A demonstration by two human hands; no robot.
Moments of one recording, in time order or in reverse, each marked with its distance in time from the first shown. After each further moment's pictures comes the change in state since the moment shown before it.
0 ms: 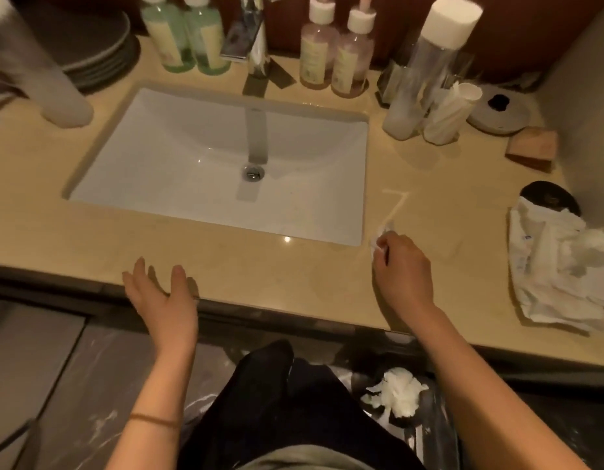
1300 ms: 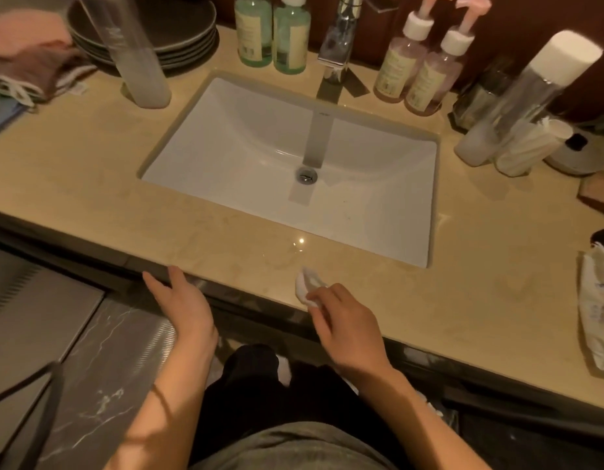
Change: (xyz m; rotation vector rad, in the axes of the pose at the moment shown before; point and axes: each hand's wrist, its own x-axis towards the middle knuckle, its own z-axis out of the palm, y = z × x) left_hand 0.071 -0.036 -0.032 -0.443 0.210 -0.344; right_hand -0.073 -0.132 0.058 0.124 -0.324 -0.362
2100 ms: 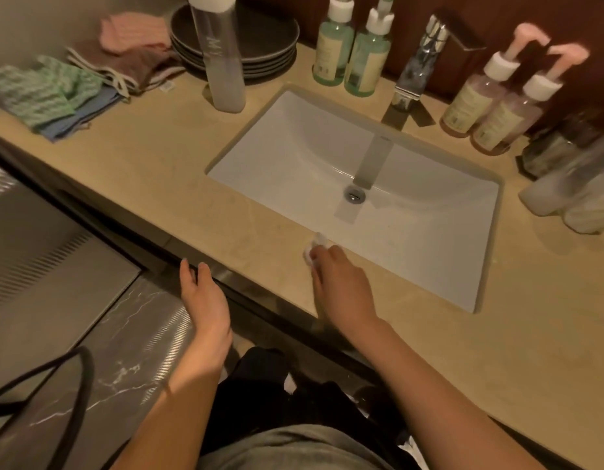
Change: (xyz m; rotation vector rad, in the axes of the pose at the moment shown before) left_hand 0.021 0.012 -0.021 -0.043 0.032 -0.008; right_hand 0.093 -0.038 0.025 -0.199 -0.002 -0.176
